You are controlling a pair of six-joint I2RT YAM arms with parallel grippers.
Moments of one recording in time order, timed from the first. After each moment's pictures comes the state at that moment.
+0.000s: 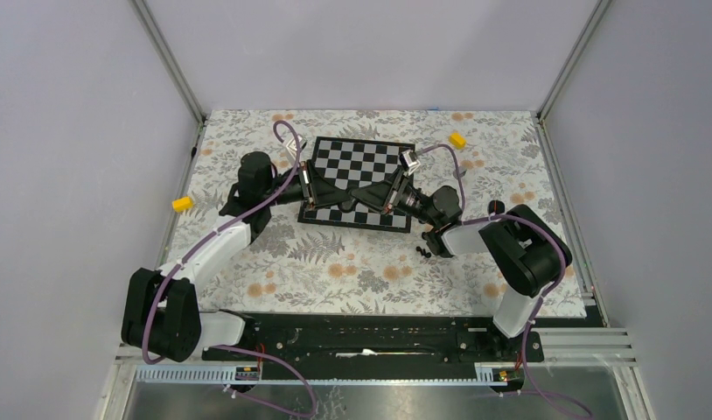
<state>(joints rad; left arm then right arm) -0.30 1.28 0.80 0.28 0.95 -1.01 0.58 1.76 0.67 1.42 -0.59 1.46</state>
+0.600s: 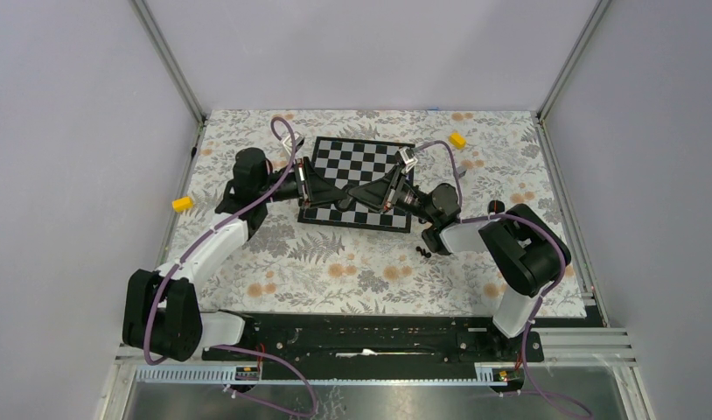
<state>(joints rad) -0.26 1.28 0.84 0.23 1.02 -1.03 0.58 1.77 0.71 1.43 -0.62 1.49</state>
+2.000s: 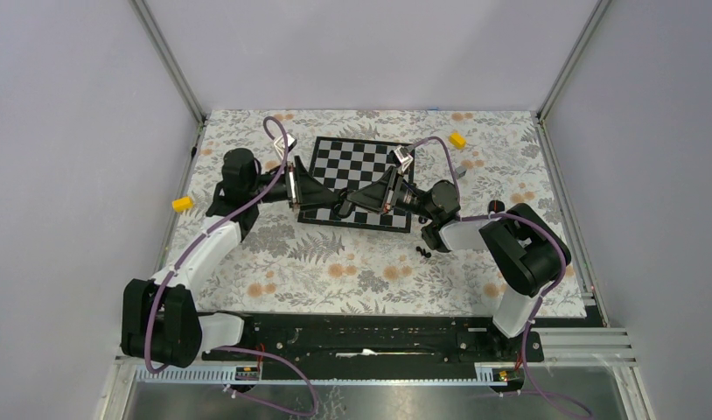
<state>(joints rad) -0.19 1.24 0.82 0.19 1.15 -0.96 0.59 1.77 0.74 1.42 -0.73 1.47</state>
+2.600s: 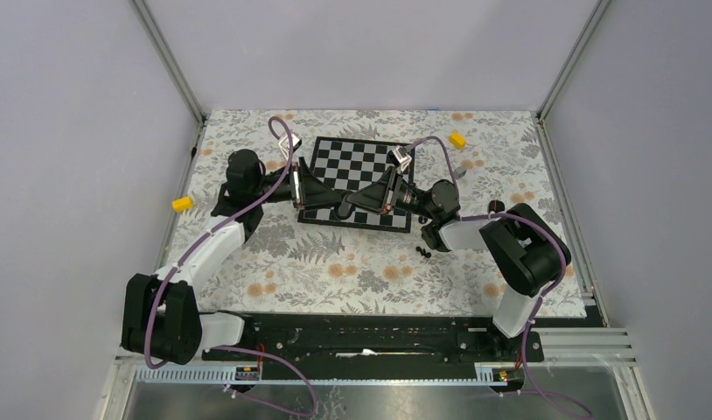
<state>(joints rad) -0.22 1.27 0.81 0.31 1.15 -1.03 0.59 1.77 0.74 1.42 -0.75 1.49</state>
